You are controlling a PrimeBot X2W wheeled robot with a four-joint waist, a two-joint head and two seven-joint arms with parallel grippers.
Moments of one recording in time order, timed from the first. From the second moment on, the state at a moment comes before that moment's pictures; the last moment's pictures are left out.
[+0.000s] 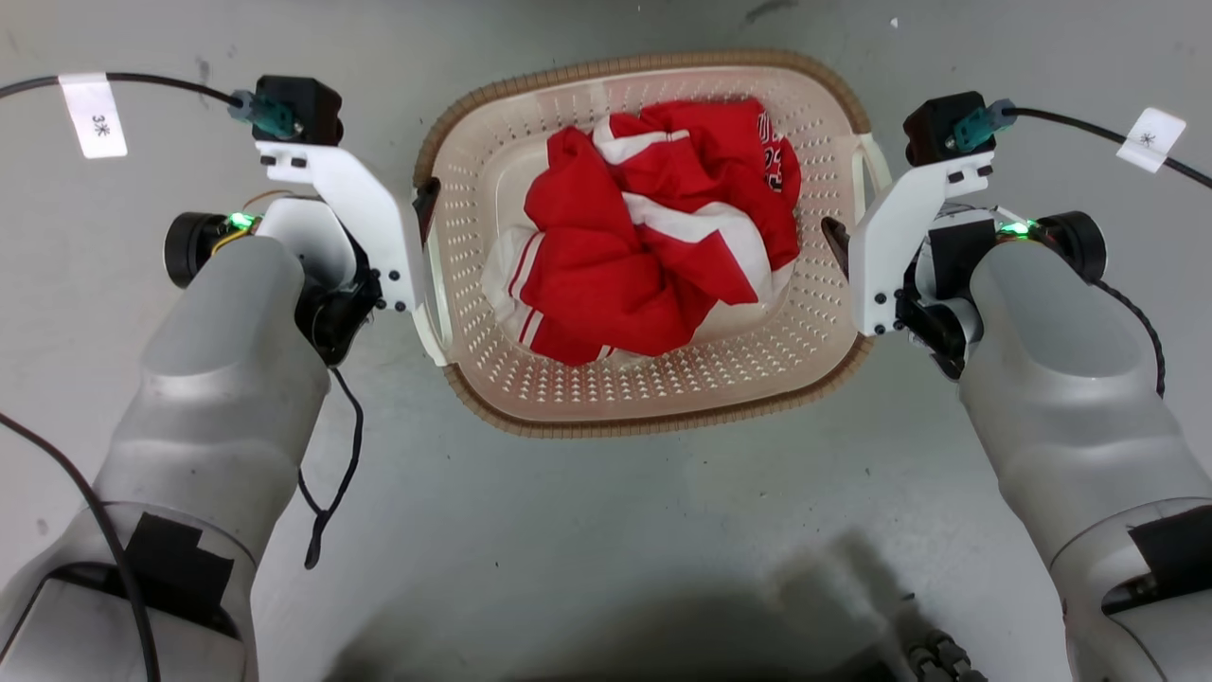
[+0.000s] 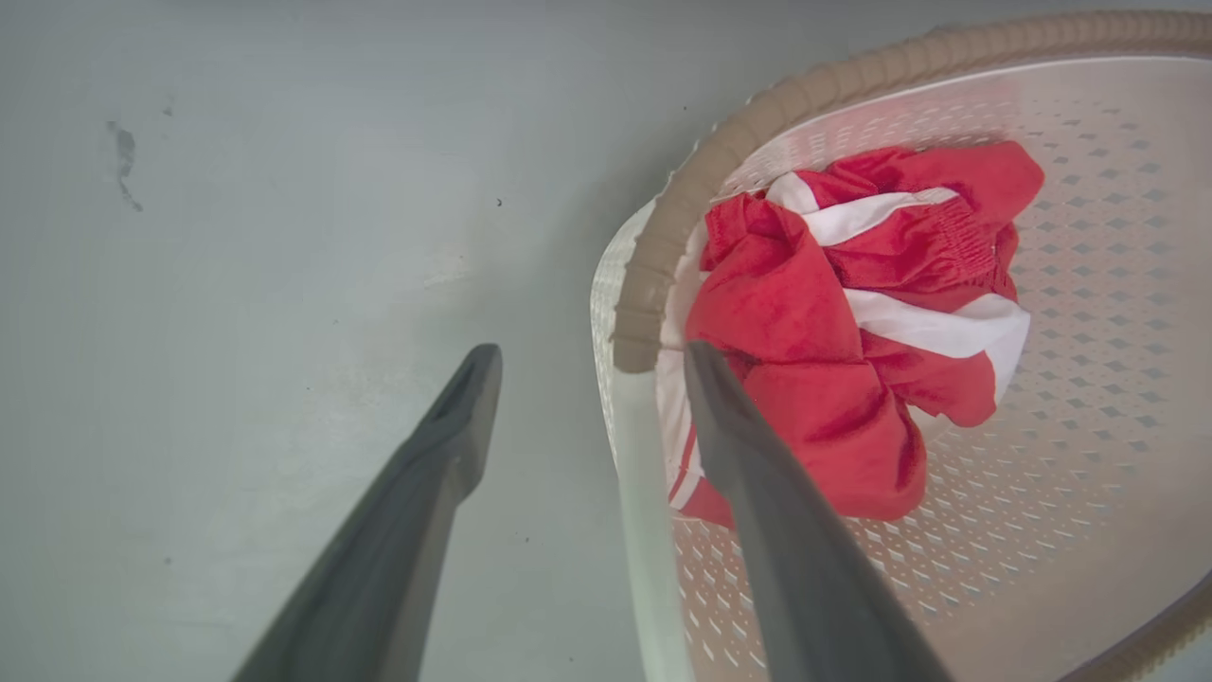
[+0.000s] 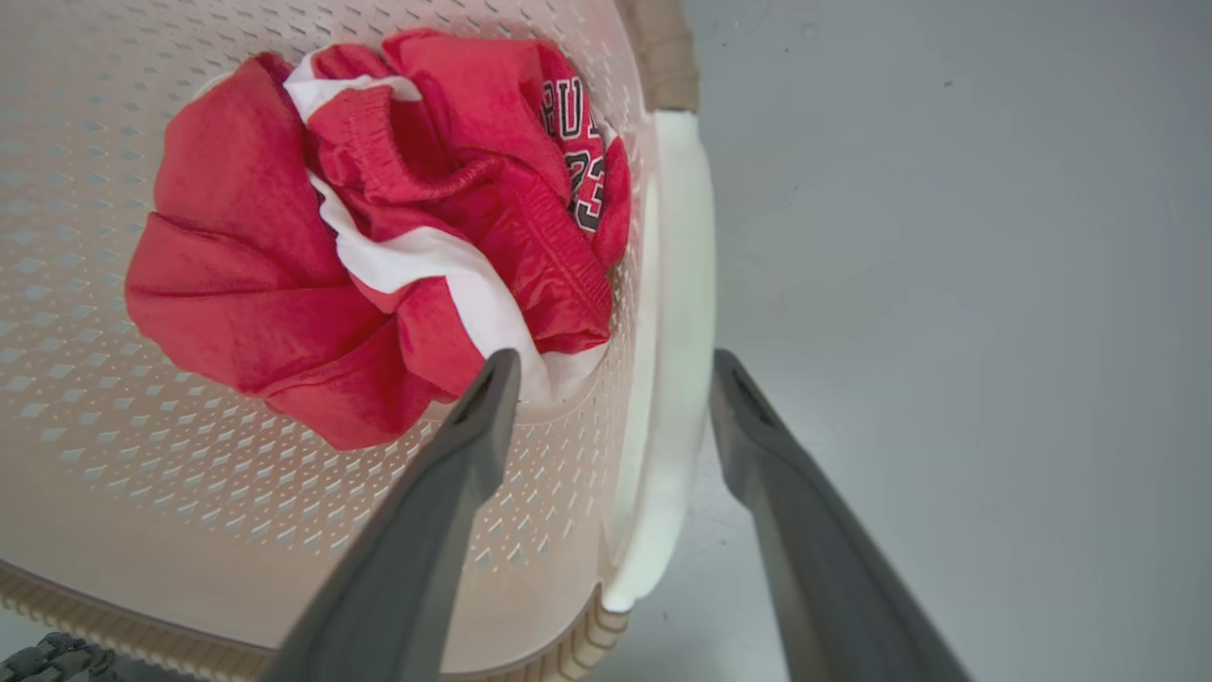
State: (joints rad) left arm -1.07 0.24 -0.55 1.08 -0.69 -0.13 0.19; right arm -1.05 -0.05 0.21 1.17 0.19 0.13 0.26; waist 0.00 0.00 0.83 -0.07
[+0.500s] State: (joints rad) left arm -1.11 0.22 -0.65 1.13 -0.80 -0.13 0.18; right arm -1.09 -0.05 0.27 1.24 0.29 0.13 0.19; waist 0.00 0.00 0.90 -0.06
